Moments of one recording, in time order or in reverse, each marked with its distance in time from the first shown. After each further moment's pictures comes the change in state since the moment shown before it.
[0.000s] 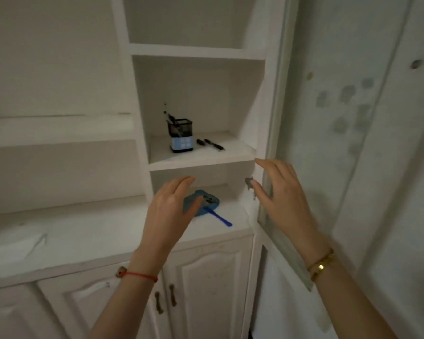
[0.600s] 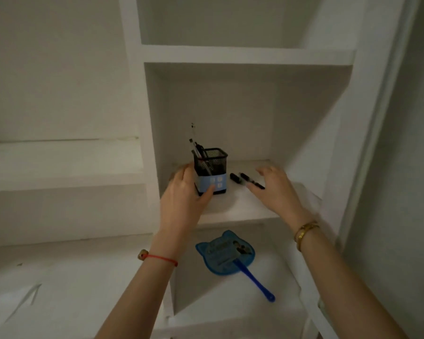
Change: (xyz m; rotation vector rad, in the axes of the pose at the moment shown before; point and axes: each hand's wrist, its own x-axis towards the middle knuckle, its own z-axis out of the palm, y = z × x) left_hand 0.181 -0.120 0.086 0.088 0.147 -0.203; right_hand 0.202 0.087 0.216 0.007 -0.293 0.140
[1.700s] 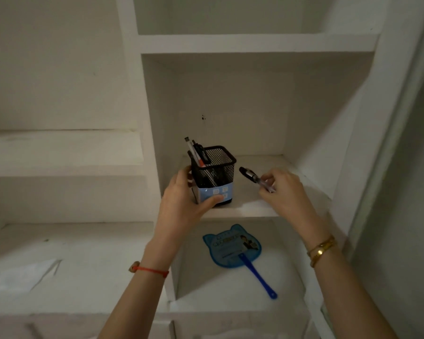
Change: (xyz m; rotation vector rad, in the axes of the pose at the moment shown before) left_hand -0.026 0.005 -0.009 -0.235 -0.027 -0.127; right_hand -0.021 0.006 -0.011 0.163 0.009 -0.068
